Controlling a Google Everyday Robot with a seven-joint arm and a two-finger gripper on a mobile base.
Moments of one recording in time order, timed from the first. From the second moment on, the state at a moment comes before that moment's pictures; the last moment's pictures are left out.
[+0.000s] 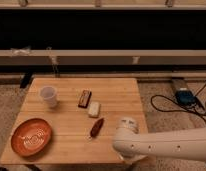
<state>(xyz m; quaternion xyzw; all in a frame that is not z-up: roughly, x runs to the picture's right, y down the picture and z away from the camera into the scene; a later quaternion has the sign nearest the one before) 0.136 0.324 0.722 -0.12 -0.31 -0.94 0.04</state>
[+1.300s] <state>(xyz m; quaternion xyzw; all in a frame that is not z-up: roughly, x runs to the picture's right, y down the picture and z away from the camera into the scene) -0.104 0.182 0.711 -0.01 -0.26 -0.96 -0.07</state>
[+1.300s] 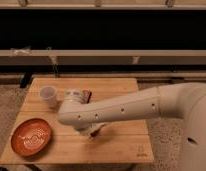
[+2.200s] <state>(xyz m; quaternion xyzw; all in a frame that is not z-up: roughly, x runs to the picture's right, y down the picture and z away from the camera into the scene) -0.328 0.154 0.661 0.12 -0.22 -0.94 -0.20</state>
